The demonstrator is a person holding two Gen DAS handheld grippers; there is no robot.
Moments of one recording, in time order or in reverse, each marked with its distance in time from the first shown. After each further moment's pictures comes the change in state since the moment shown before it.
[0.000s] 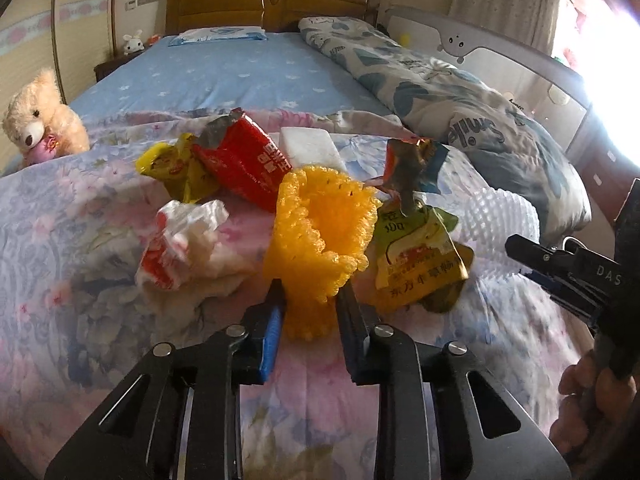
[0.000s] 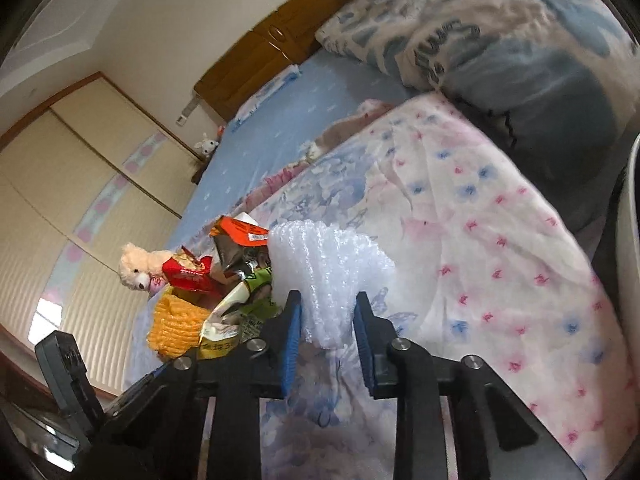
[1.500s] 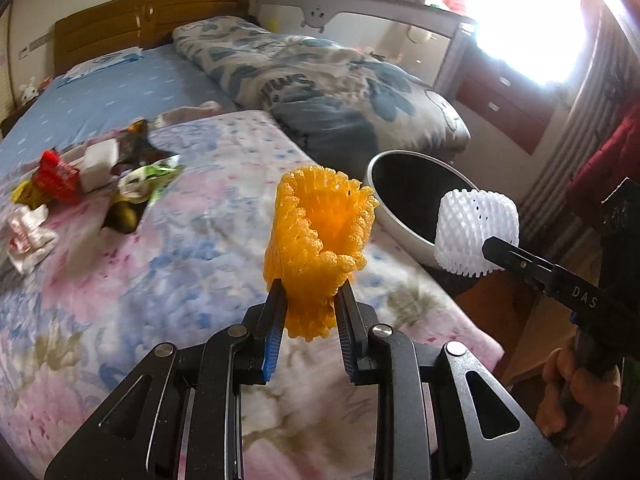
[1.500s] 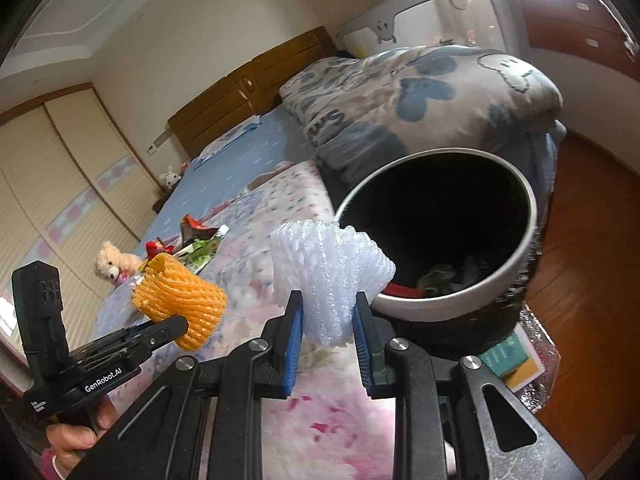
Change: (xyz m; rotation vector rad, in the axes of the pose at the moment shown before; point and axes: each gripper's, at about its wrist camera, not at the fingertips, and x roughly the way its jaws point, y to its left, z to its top) left arm -0.068 -0.176 -0.061 0.270 0.041 -0.292; right arm -0.204 -0.079 -0.071 -0.053 -0.194 -0.206
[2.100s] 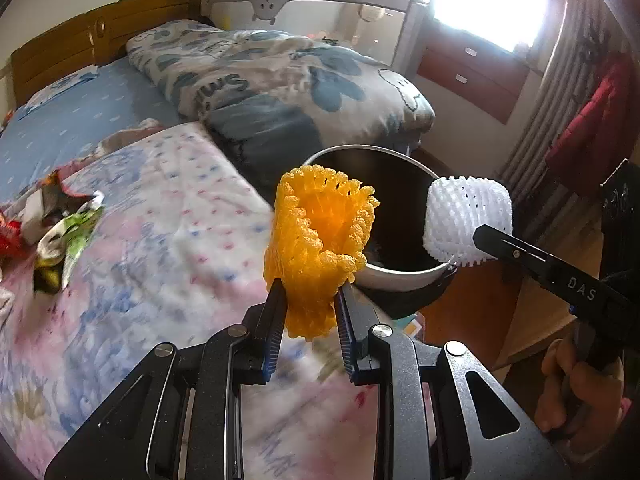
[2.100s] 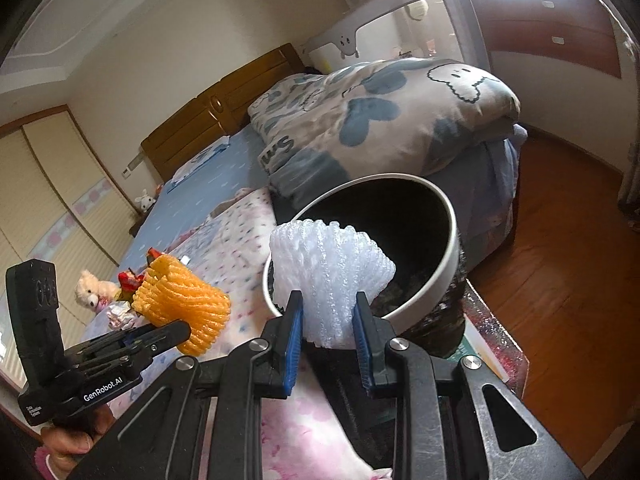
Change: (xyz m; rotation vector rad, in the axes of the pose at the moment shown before) left arm 0.036 -0.065 0.031 0.125 0.041 -0.065; right arm -0.021 -0.049 0.019 0.055 -0.051 -0.083
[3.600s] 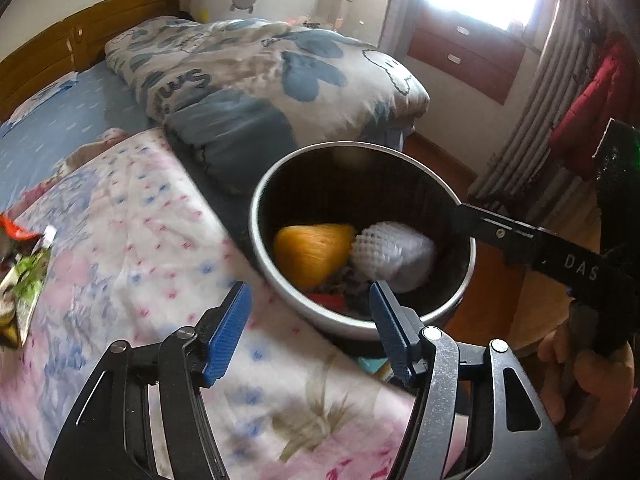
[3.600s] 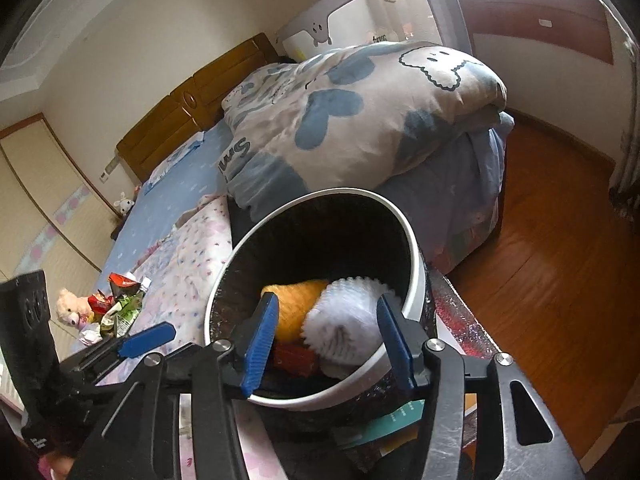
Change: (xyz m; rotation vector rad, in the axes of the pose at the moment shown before) left arm 0.050 -0.022 0.024 0.041 0.039 0.003; right arm 0.038 -0.039 0.036 0.052 0.050 -0.046
